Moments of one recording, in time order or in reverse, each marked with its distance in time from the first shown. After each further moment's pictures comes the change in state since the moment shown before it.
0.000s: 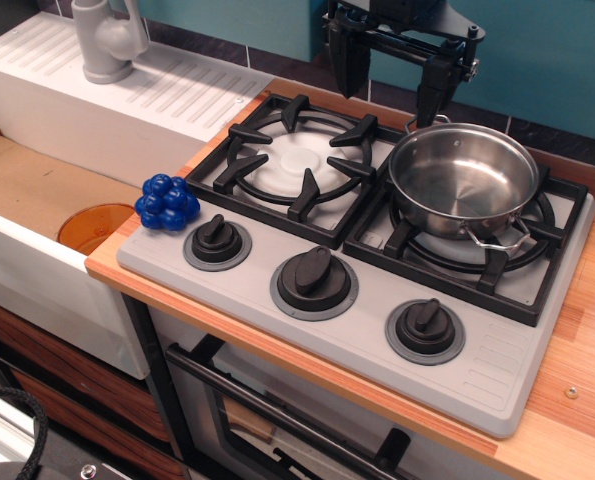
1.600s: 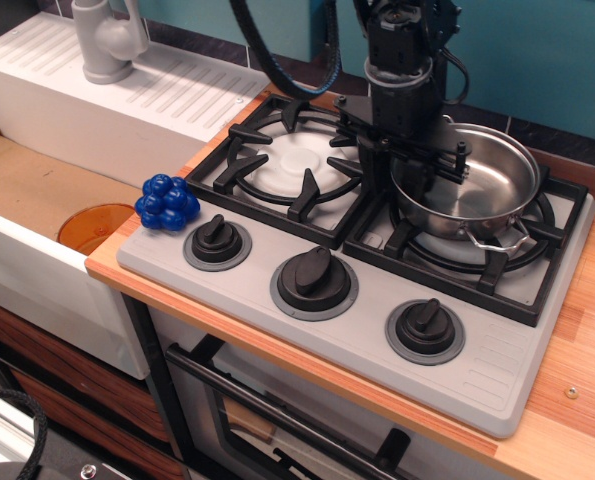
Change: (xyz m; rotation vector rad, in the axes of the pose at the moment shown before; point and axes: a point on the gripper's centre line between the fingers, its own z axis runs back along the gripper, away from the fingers) arm -0.005 -0.001 -0.075 -0.044 -0.069 -0.019
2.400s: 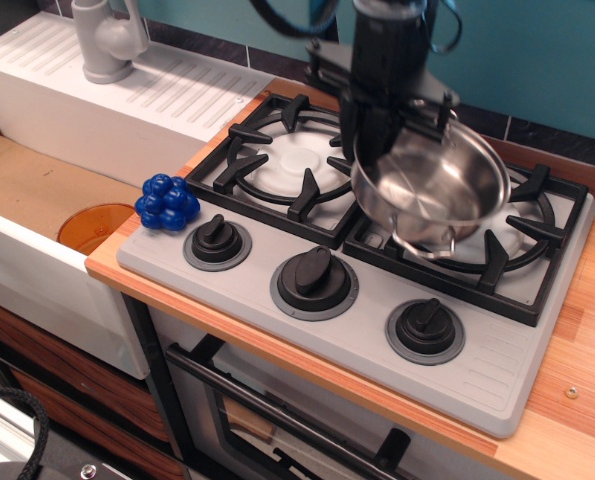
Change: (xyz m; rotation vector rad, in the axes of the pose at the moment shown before) arm -0.017 0.001 0.056 0.078 0.173 0.006
